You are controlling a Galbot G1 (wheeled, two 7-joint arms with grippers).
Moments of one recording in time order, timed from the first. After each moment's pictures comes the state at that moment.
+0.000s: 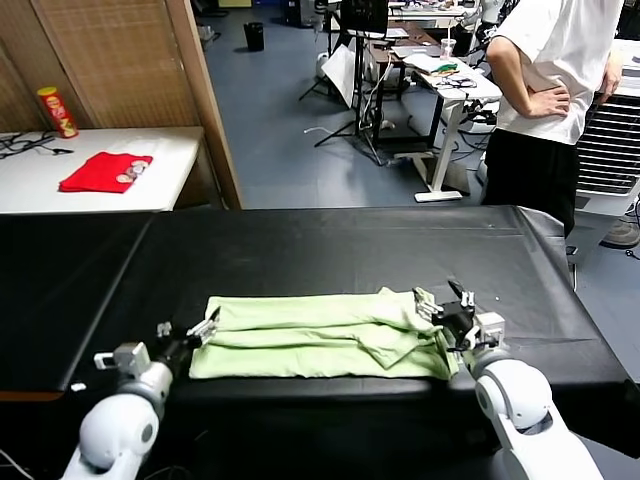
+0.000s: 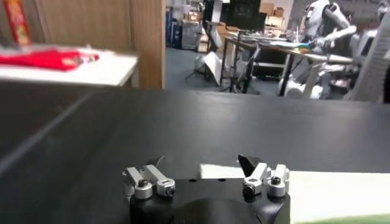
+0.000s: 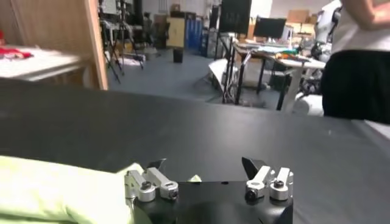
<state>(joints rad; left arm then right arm) 1.41 -1.19 -0.59 -1.98 -0.55 0.42 -0.09 -1.21 1.13 0.47 1.94 0.34 -0.44 0.01</state>
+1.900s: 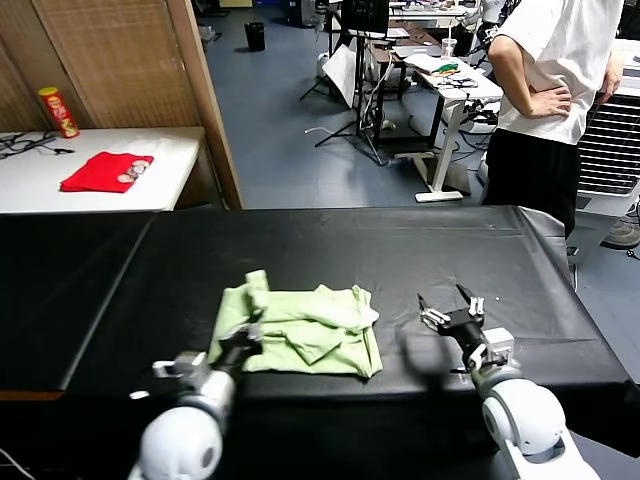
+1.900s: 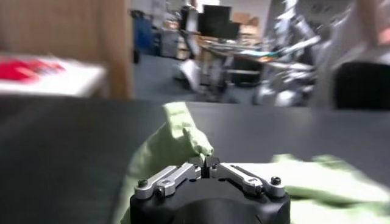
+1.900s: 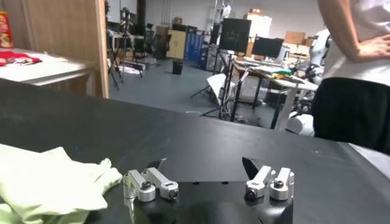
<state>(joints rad) 1.36 -1.34 -0.31 -2.11 -0.51 0.46 -0.19 -1.34 1.18 0.55 2.02 0.21 -0.42 -0.01</state>
